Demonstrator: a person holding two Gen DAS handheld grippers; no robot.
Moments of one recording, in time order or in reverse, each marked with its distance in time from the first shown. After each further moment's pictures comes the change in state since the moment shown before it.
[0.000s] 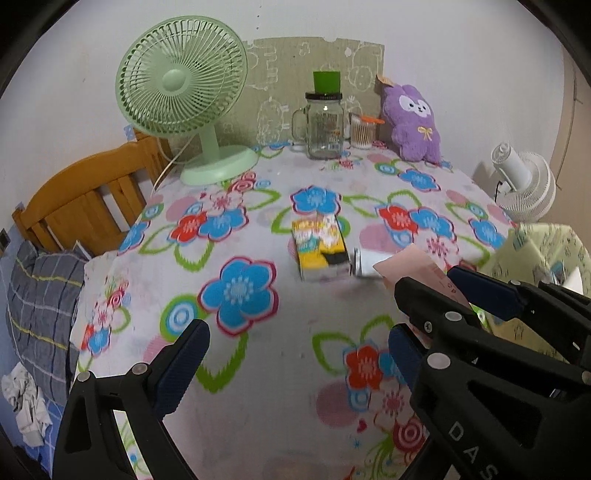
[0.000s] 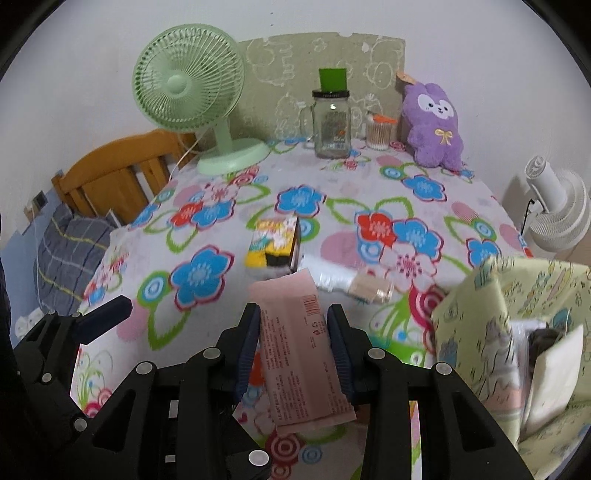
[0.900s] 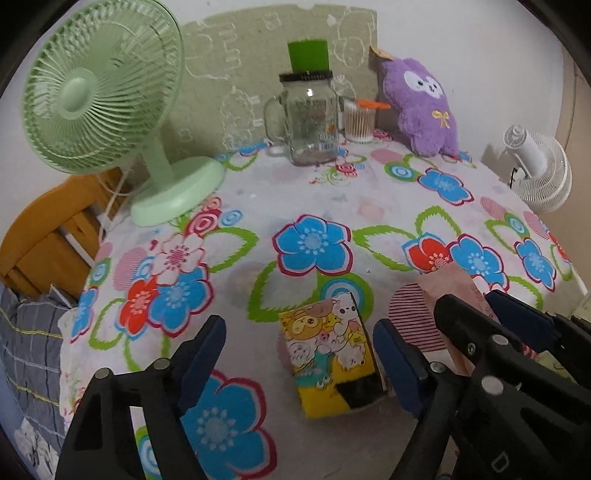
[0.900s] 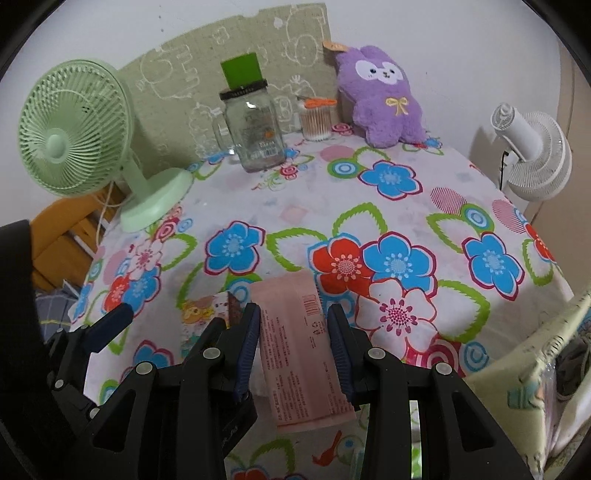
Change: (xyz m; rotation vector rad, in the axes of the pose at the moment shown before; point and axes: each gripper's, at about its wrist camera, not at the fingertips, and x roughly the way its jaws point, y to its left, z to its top) left arm 0.114 -0.008 0.079 0.109 0.067 -0.032; right arm 0.086 -0.044 0.057 0.260 0.052 -0.118
